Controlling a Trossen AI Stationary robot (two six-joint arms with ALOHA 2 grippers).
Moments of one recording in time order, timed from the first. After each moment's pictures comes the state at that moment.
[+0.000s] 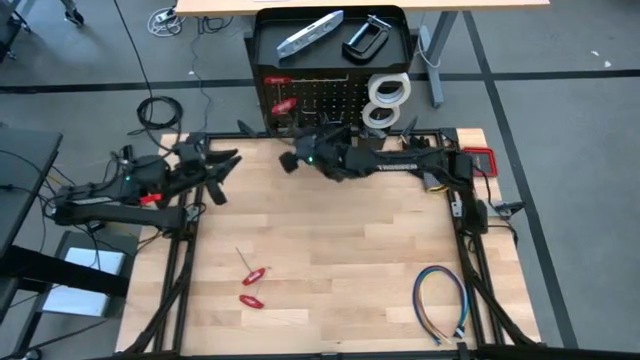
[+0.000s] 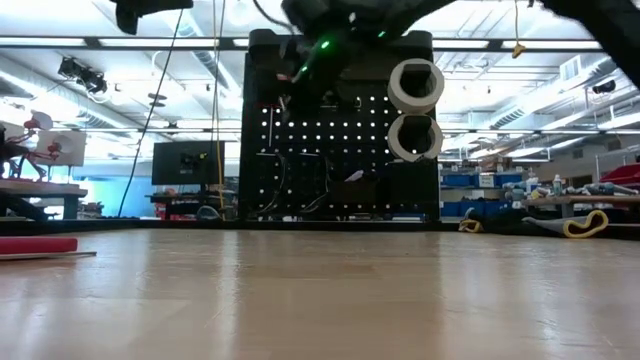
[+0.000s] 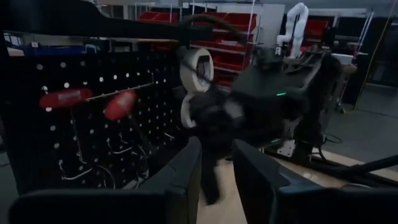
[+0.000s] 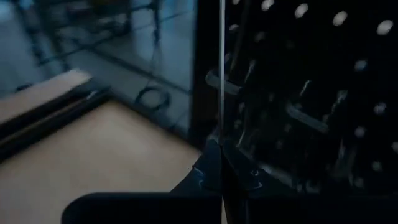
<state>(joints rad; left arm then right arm) 0.03 0.50 0.72 -0.21 -0.48 -0.11 -0.21 2.07 1.71 -0.14 0.71 0.34</state>
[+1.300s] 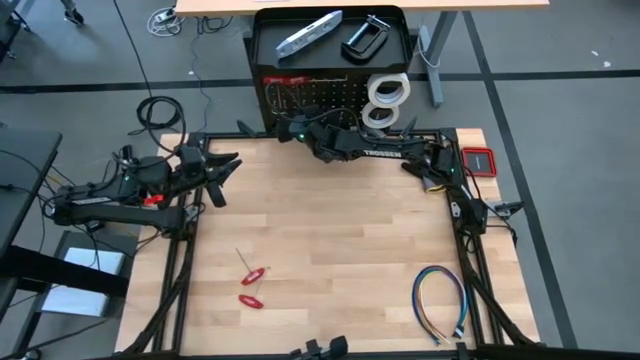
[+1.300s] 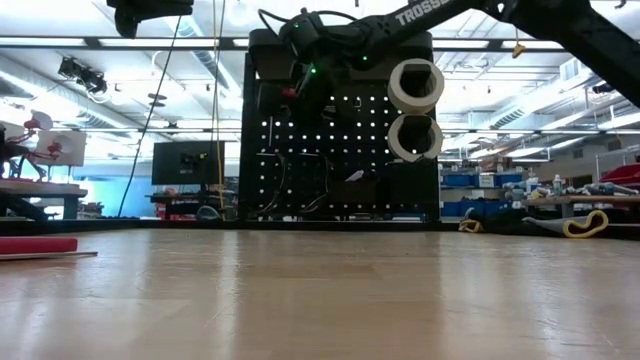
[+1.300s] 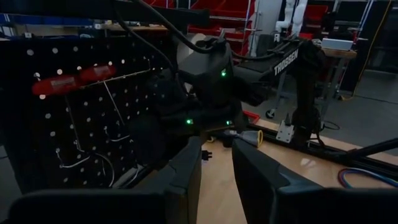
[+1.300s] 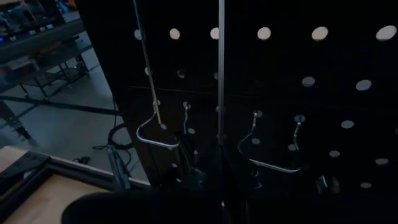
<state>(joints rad) 0.03 0.50 0.72 -0.26 -0.47 -0.12 -0.33 2.21 1.90 -0.15 0.80 0.52</state>
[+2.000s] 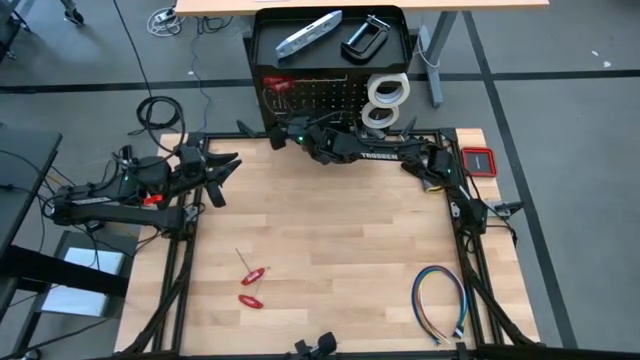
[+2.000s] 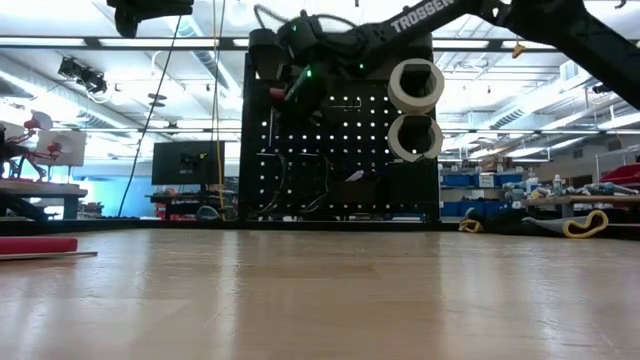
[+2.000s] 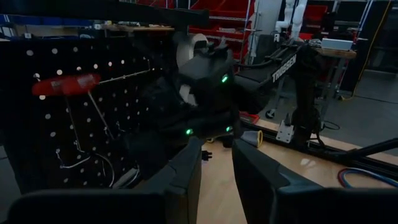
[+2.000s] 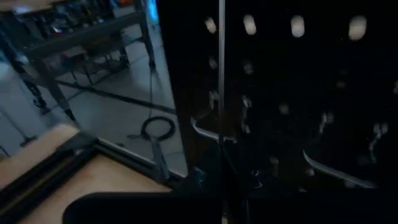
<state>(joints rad) 0.03 0.50 0.72 -0.26 -0.47 -0.12 -0.32 2.24 1.90 -0.03 0.66 0.40</state>
